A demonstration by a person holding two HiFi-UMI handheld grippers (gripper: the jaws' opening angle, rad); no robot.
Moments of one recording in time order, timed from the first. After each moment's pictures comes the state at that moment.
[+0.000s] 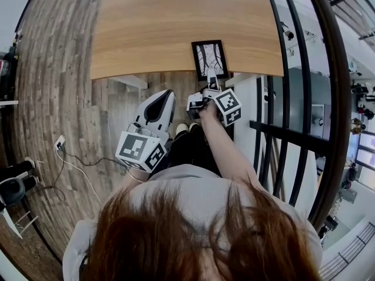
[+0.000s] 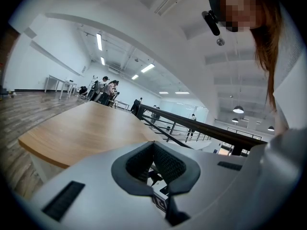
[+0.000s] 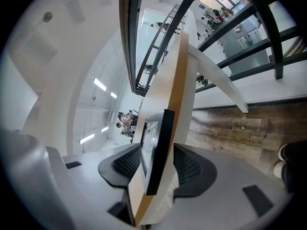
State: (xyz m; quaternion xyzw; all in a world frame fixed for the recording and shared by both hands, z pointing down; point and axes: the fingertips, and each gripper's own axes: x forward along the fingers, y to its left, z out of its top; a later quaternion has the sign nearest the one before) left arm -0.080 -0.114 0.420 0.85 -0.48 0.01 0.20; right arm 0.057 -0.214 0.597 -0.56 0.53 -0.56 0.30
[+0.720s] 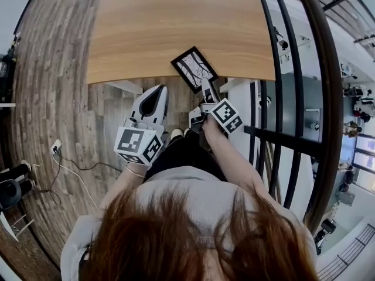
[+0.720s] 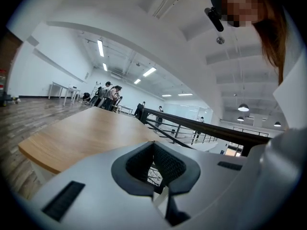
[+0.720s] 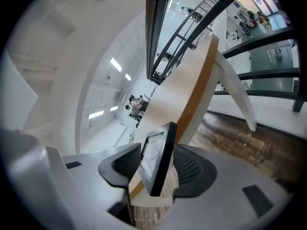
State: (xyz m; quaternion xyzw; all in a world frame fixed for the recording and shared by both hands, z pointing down) left arm -0.078 -0.138 0.417 0.84 -0.51 0.00 0.18; right arm 0.064 -0.196 0.580 -0.53 0.63 -0.53 0.21
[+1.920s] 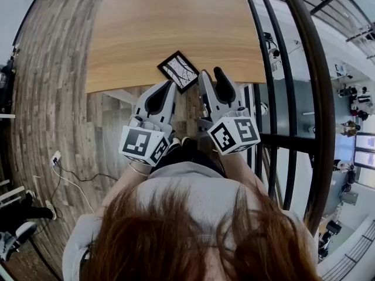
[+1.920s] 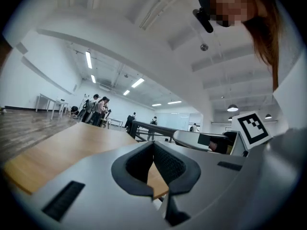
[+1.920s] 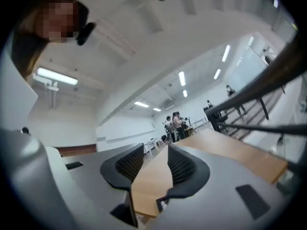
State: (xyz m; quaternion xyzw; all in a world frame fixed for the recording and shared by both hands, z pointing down) left arm -0.037 -0.147 0.353 0.87 -0.48 -0.04 0.10; right arm 0.055 -0.177 0.342 -0.50 0.84 -0.16 0.14
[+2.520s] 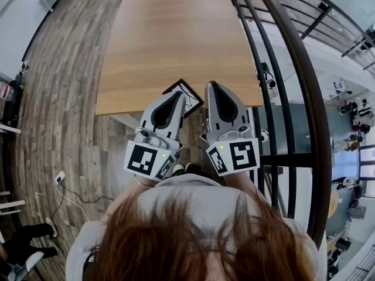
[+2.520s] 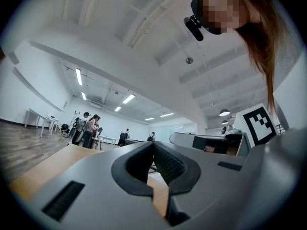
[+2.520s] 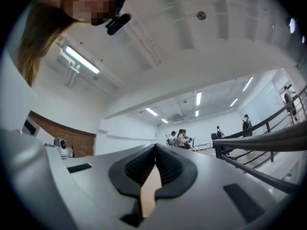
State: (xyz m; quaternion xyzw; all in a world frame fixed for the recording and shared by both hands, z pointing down) left arm -0.034 -0.137 0.278 0.88 -0.46 -0.10 0.01; right arm 0.030 -0.154 0.256 -0.50 0.86 0.02 0.11
